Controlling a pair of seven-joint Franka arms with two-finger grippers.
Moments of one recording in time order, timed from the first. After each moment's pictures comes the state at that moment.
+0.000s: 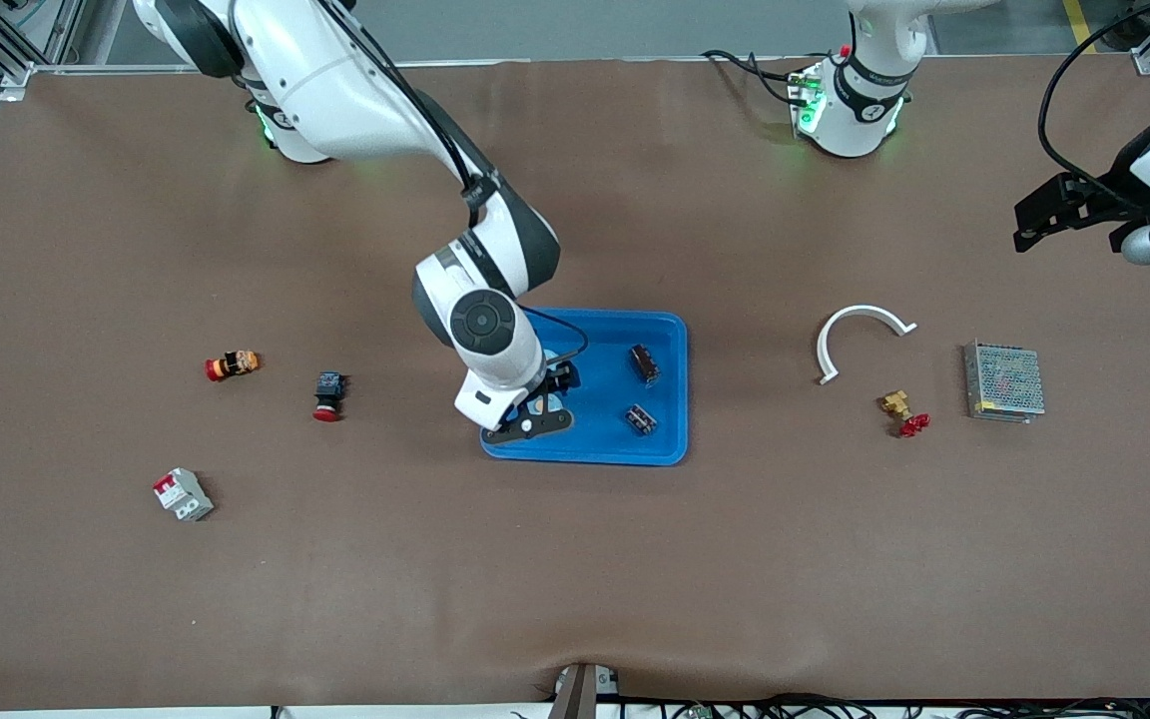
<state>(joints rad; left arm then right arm) 0.09 -0.03 -0.17 -1.55 0.03 1.50 -0.05 0.66 0.73 -0.03 -1.37 0.13 2.08 0.38</state>
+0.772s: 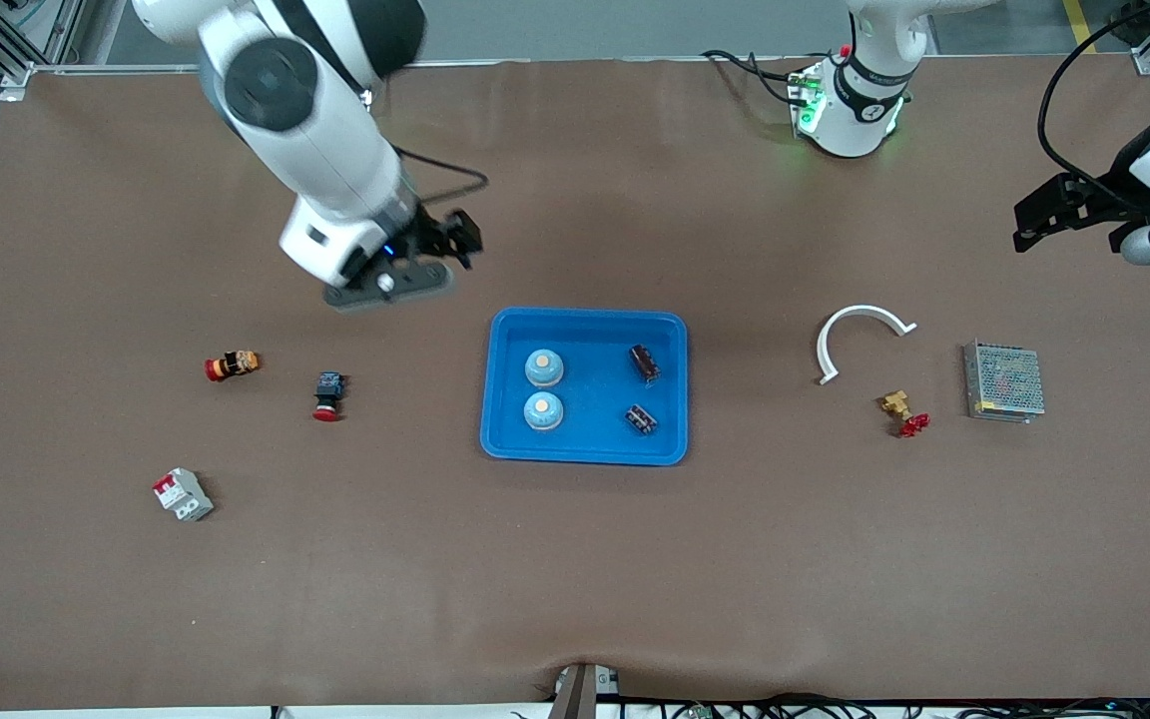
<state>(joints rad) 0.09 -0.03 -0.17 -1.55 0.03 1.50 -0.05 0.58 0.09 -0.04 -1.64 0.13 1.67 0.38</state>
